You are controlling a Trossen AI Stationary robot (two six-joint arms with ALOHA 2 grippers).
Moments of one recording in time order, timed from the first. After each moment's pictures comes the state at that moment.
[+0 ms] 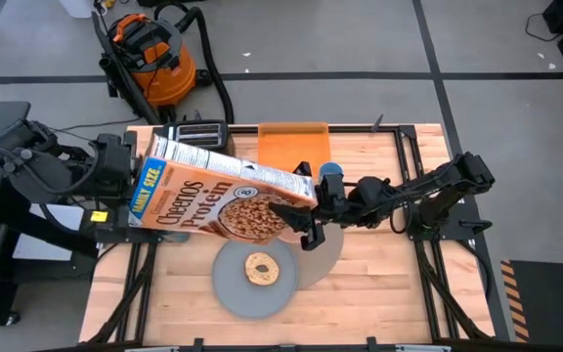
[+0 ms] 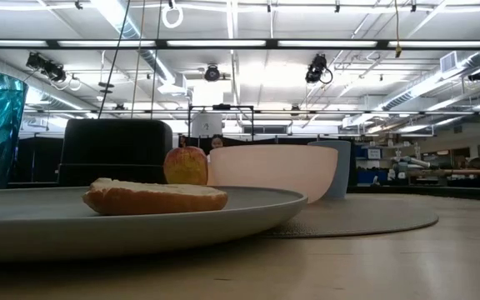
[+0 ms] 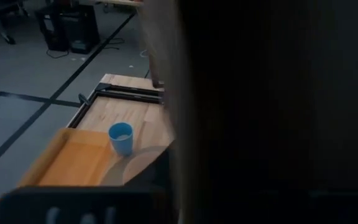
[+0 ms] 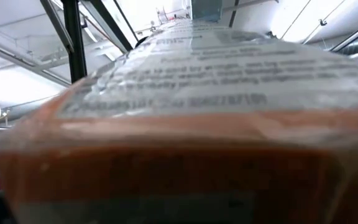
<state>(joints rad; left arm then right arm) -0.71 1.37 2.34 -1.45 -0.76 -0.47 0.27 1.61 1.24 0.96 0.22 0.08</state>
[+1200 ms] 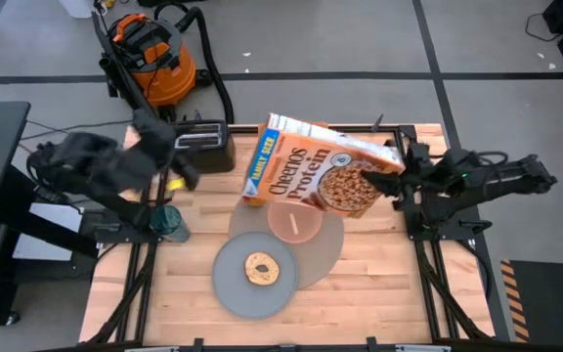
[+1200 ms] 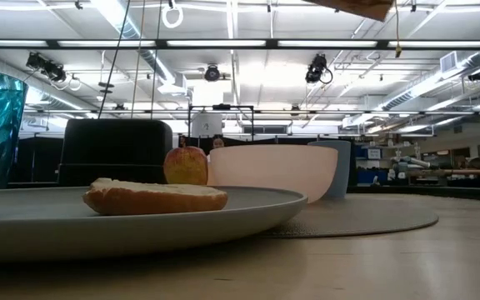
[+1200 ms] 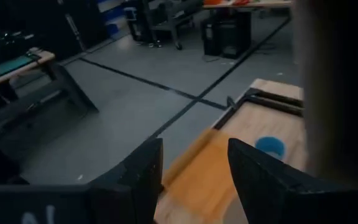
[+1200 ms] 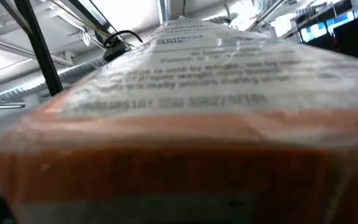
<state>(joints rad) -0.32 1.28 1.91 -1.23 -1.06 -0.38 0.14 0.63 0.65 0.28 0.21 0.28</state>
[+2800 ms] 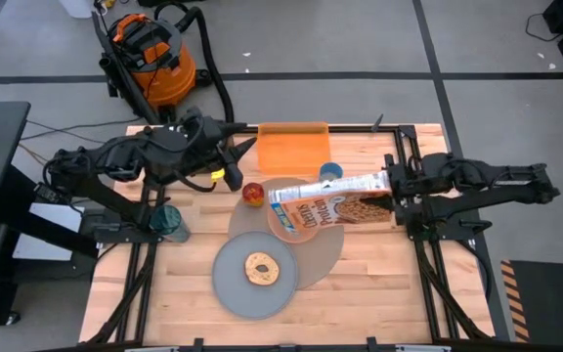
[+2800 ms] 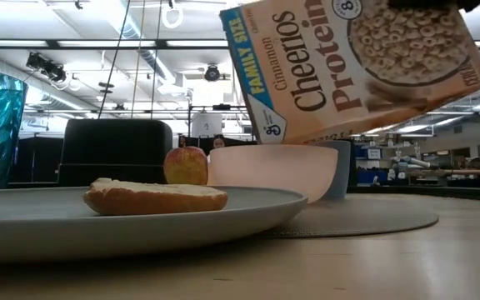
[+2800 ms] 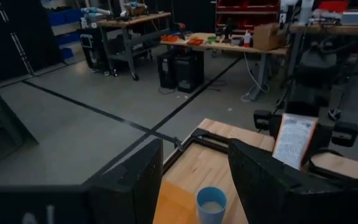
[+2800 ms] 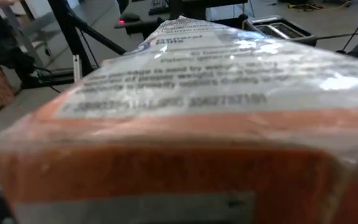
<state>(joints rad) -0.17 1.38 1.82 -0.65 -0.78 -0.13 0.03 0.54 0.69 -0.45 0.01 0.12</state>
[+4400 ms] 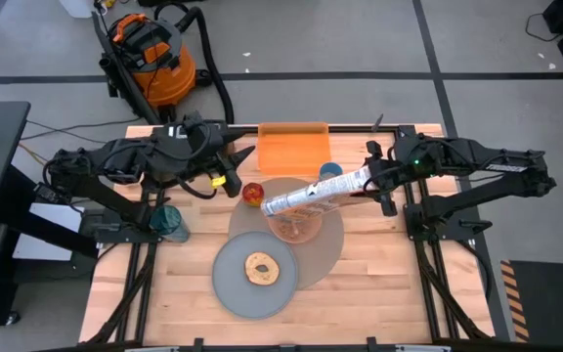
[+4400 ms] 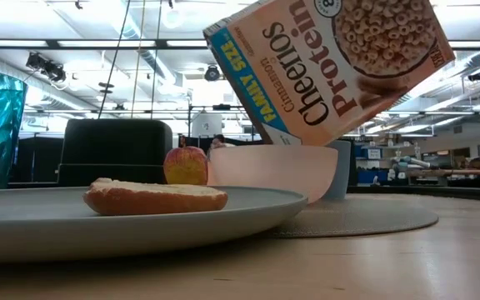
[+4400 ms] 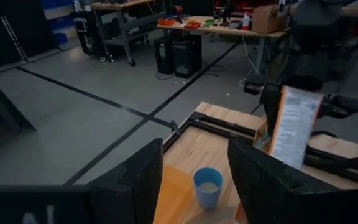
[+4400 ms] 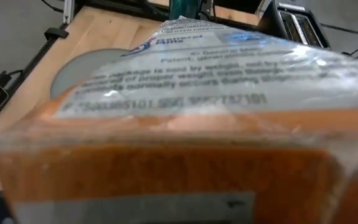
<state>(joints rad) -0.20 1.38 1.82 -0.75 -0.78 -0.20 -0.01 0.92 1.13 -0.78 -0.06 -0.21</state>
